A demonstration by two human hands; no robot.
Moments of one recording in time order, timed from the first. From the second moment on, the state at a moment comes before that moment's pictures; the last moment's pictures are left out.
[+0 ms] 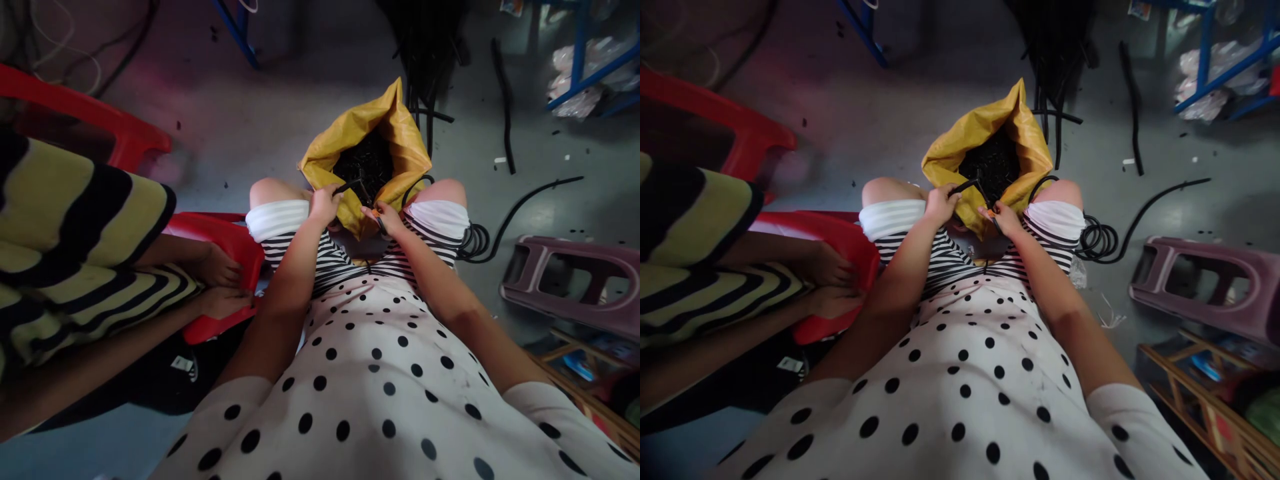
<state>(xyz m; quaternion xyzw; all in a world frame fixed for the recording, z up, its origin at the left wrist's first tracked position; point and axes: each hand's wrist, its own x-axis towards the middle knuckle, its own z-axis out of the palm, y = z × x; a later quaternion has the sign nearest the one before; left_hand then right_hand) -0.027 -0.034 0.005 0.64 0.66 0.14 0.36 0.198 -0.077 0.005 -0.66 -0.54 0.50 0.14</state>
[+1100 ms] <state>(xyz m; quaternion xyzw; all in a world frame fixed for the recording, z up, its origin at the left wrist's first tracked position) -0.025 -0.048 0.016 0.74 0.61 0.01 0.29 0.217 -0.079 0.002 -0.70 -0.60 0.39 0.04</state>
